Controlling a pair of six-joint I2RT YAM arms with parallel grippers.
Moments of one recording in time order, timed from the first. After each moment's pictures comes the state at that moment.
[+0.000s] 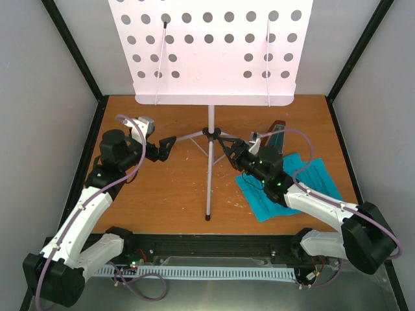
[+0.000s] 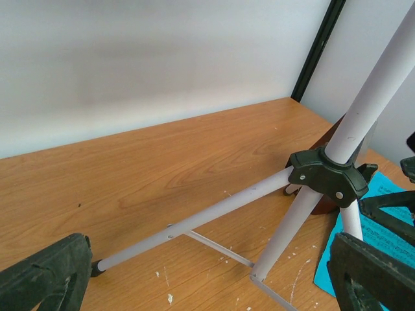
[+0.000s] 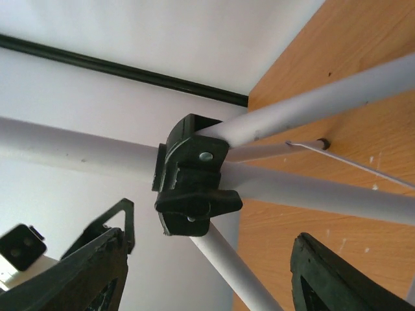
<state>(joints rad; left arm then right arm) -0.26 0.91 0.79 -0.13 0.37 -0.07 0.67 1.19 0.60 0.50 -0.15 1.24</state>
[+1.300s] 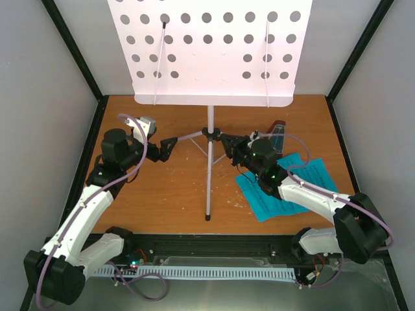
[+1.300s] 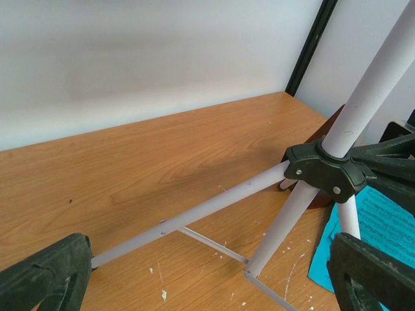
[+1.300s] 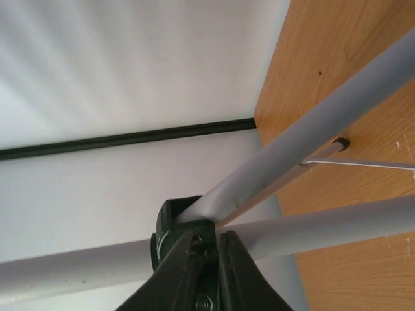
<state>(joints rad) -0.26 0.93 0.79 -0.13 0.39 -0.07 0.67 1.31 0.70 0.48 -0.04 1.64</state>
